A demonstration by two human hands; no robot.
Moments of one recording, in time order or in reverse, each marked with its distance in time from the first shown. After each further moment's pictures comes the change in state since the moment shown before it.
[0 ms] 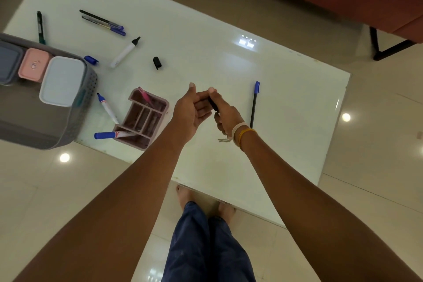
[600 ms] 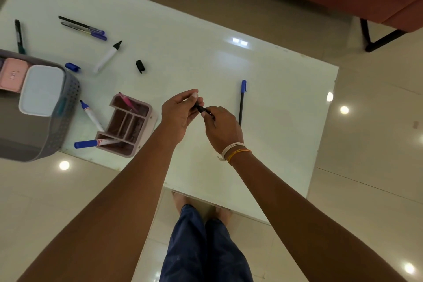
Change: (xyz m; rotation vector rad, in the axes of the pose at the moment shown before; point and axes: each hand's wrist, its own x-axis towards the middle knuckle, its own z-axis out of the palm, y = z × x) left_hand 0.015 -0.012 0.014 0.048 0.099 0.131; right_hand 0.007 0.047 -0.008 -0.504 0.372 -0.575
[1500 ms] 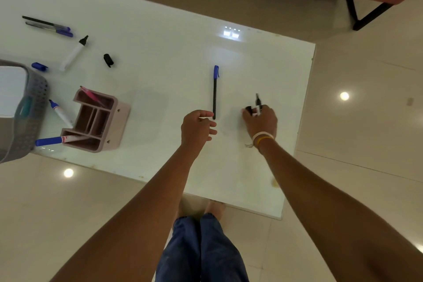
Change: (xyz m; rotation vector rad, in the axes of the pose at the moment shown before) left_hand -0.041 -0.092 0.079 0.570 0.032 -0.006; right_hand -0.009 0.152 -0.062 0.166 0.256 0.631
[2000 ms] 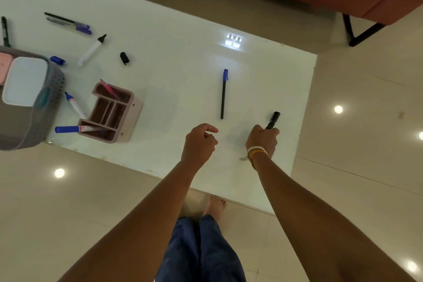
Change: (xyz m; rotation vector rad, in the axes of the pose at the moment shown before) left_hand -0.033 -0.032 -0.029 0.250 -0.061 0.140; right_hand -0.048 0.009 0.018 0.166 0.160 0.331
